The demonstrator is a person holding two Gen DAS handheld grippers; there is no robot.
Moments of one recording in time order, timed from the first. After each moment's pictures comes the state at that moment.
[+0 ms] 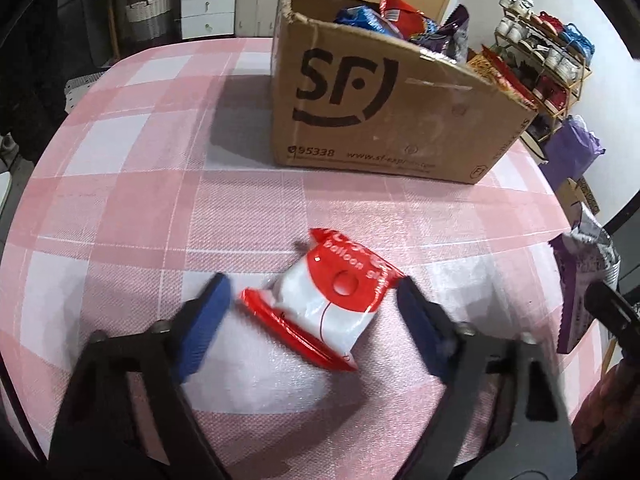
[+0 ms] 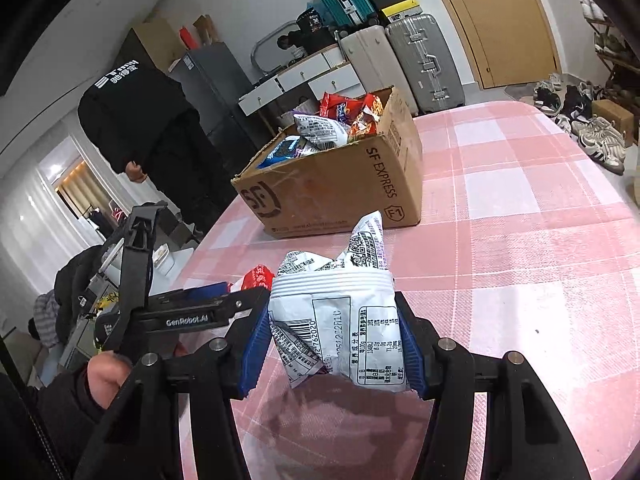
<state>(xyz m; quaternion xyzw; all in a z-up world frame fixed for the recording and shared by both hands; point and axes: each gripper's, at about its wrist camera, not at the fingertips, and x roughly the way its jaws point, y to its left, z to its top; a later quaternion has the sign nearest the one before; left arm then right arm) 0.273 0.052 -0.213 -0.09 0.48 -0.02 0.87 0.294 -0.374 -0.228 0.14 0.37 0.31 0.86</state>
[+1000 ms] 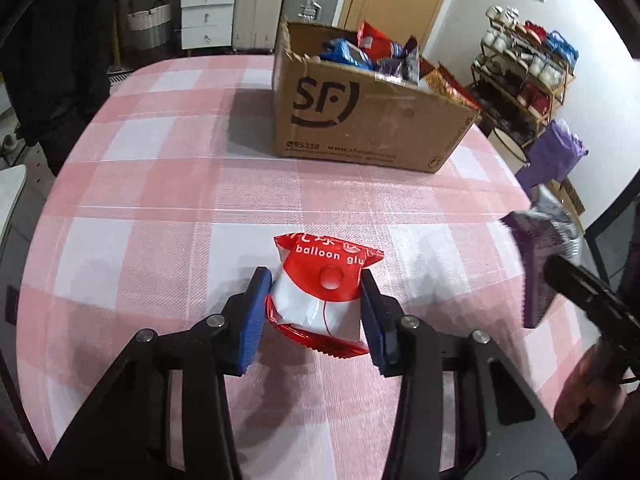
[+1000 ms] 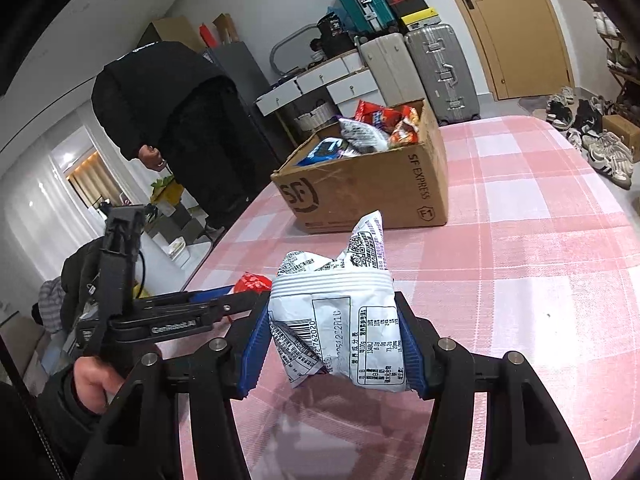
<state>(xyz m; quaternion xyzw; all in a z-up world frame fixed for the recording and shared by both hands) 0.199 0.058 -0.167 -0.10 0.46 -0.03 0.88 0.271 -0.358 -0.212 0.13 0.36 0.34 0.86</state>
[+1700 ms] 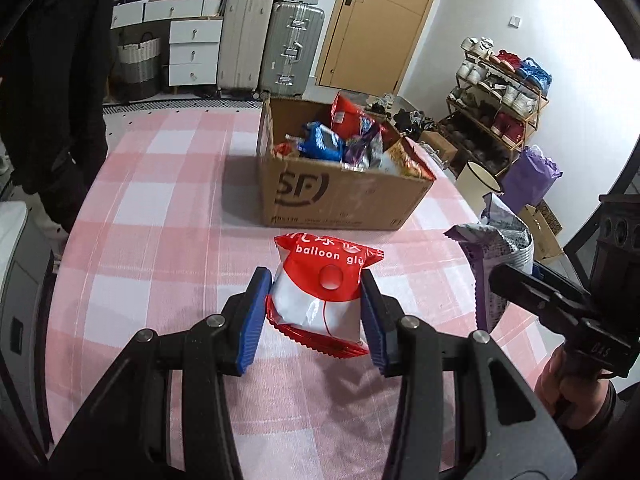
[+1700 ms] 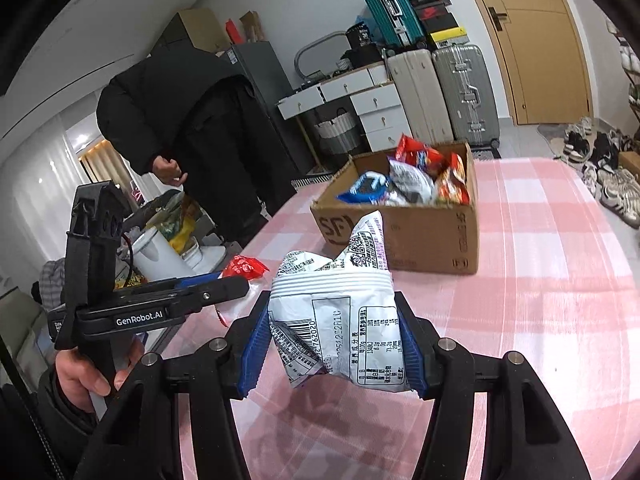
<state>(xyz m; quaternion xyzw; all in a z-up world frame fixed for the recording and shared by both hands) 0.188 0.073 -0.088 -0.11 0.40 -0.07 0.91 0.274 -0.331 -0.157 0.10 0.32 0.37 0.87</state>
